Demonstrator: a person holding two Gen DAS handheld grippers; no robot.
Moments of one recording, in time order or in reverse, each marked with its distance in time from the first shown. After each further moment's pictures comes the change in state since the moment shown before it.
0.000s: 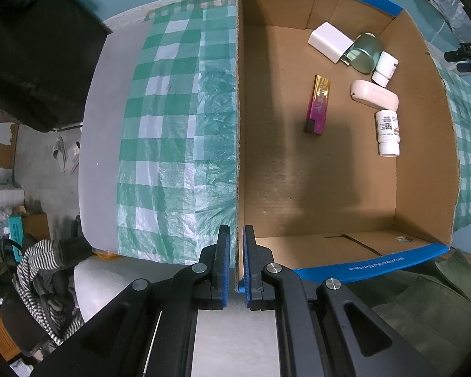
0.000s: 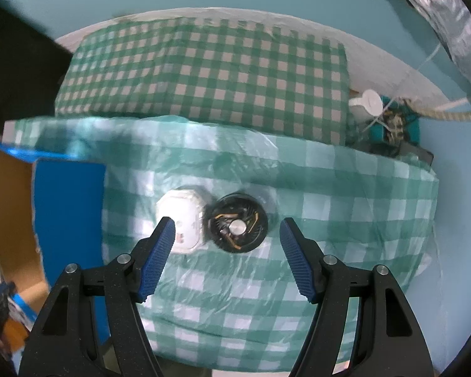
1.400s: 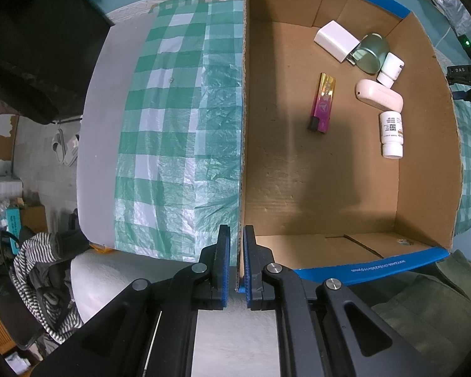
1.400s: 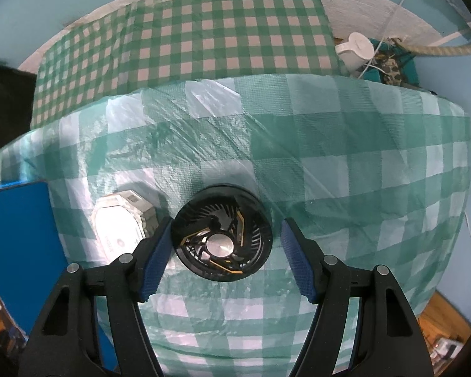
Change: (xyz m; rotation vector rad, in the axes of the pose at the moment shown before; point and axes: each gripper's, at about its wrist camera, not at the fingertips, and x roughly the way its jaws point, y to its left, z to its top) left arm 0.008 0.005 -0.004 -0.028 0.015 -0.002; right arm 0.067 -0.032 -0.012 0.176 0.082 0.021
